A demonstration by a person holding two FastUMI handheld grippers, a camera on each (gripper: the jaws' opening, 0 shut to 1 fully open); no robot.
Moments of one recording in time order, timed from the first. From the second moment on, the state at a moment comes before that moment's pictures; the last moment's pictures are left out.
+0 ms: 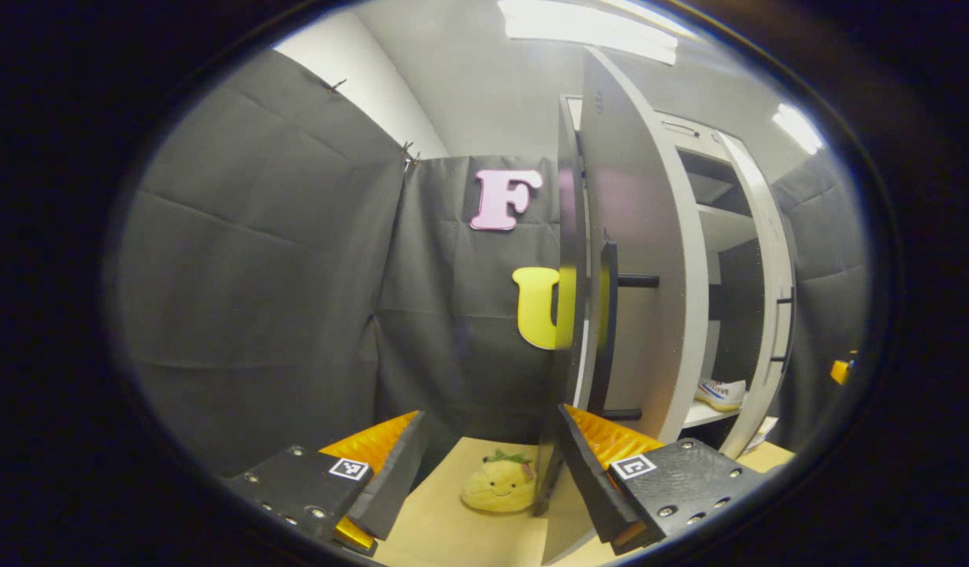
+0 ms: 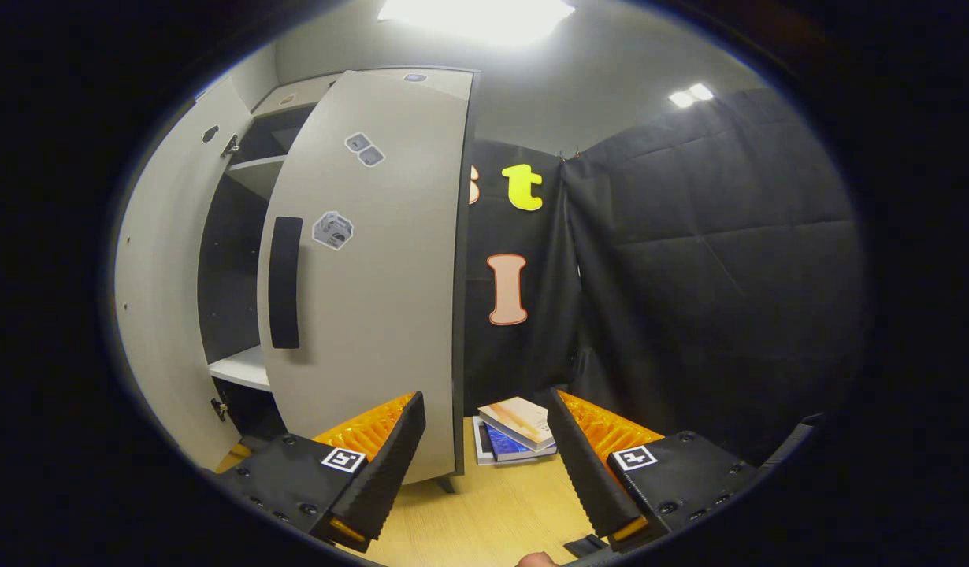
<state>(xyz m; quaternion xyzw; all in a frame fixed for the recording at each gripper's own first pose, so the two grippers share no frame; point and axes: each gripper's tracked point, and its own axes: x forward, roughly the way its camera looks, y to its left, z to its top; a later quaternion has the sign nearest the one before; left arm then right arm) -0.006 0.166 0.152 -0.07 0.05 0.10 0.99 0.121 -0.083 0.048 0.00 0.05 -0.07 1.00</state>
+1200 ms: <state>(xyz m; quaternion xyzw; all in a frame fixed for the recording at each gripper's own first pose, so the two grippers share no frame) 0.014 0.067 0.166 -0.07 0.03 0.02 1.00 0.119 -0.095 0.044 -0.01 0.05 -0.06 1.00</state>
